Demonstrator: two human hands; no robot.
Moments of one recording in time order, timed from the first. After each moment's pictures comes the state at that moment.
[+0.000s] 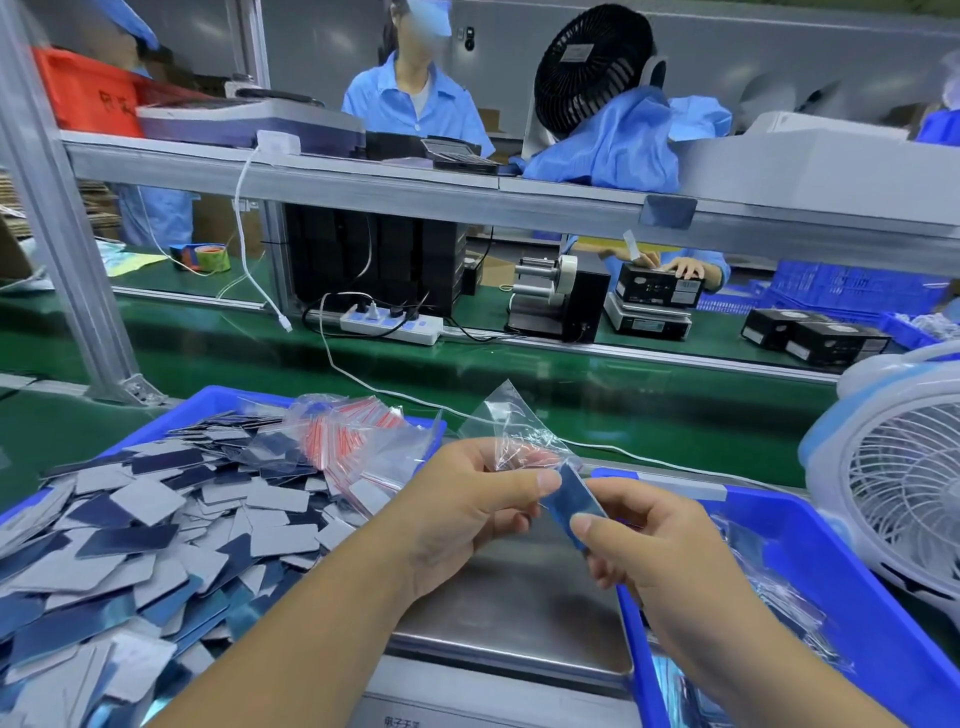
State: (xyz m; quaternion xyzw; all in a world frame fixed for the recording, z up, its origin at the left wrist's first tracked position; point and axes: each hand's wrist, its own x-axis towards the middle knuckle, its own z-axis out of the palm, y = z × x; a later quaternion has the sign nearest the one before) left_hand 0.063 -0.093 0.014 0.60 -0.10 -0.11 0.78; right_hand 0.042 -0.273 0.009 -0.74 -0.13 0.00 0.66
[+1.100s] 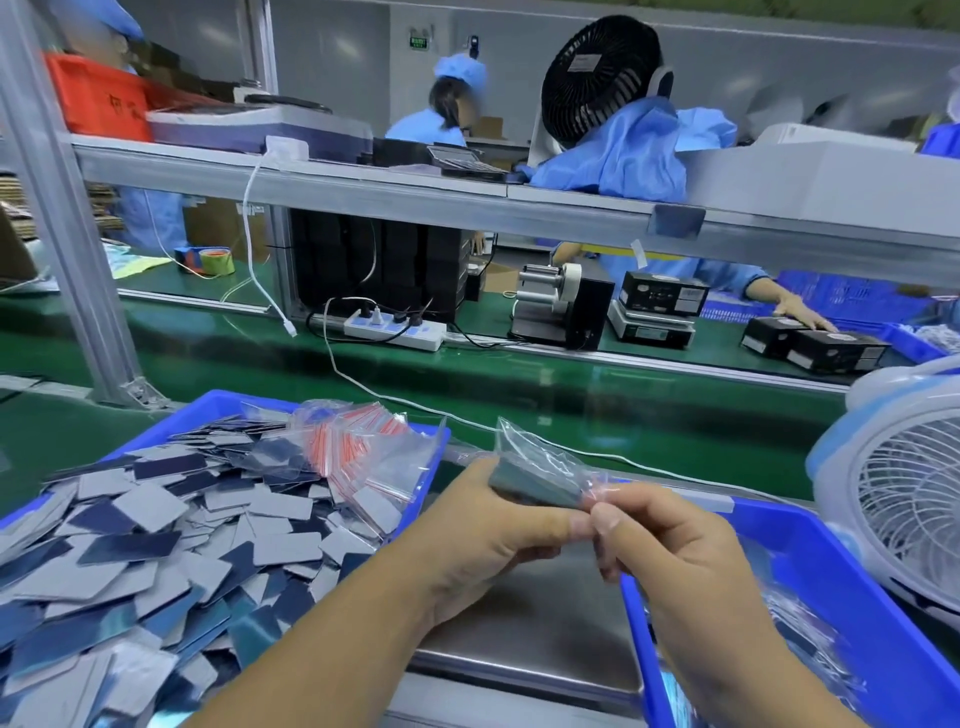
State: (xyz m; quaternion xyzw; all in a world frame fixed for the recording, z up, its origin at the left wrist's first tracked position) left_hand 0.058 -0.101 0.009 0.61 -0.17 -0.12 0.77; right_hand 0.033 -0.264 0.012 -0.68 -0.16 -0.08 0.71
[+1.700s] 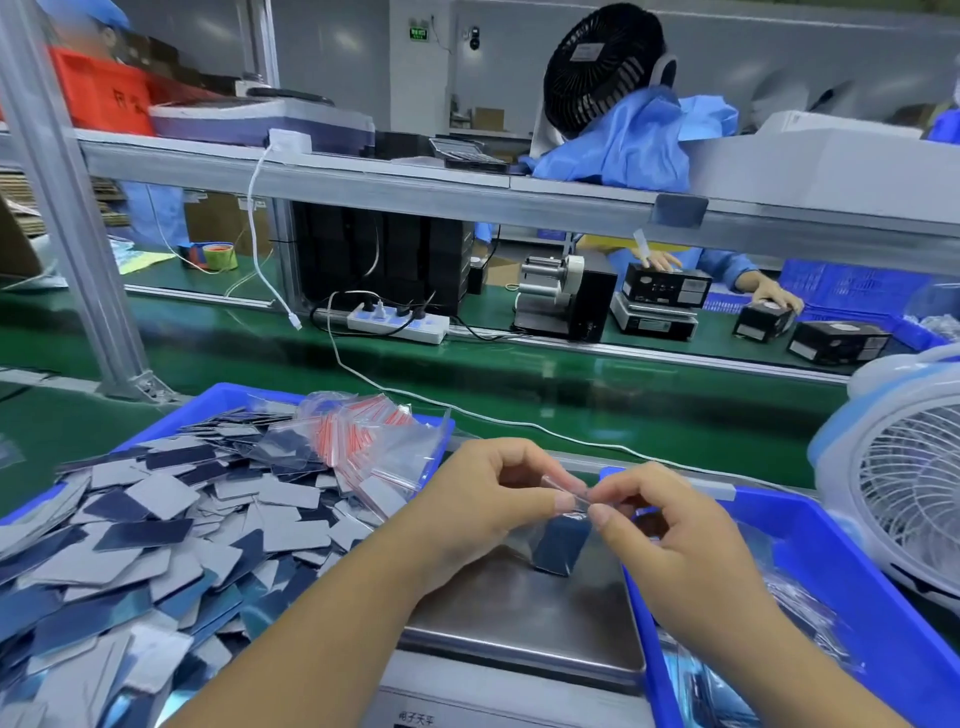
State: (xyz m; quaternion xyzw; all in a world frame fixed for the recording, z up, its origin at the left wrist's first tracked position) left_hand 0.064 -0.090 0.006 0.69 -0.17 -0.05 0.71; right_hand 0.048 -0.279 0.003 -0.86 -0.18 -0.18 0.45
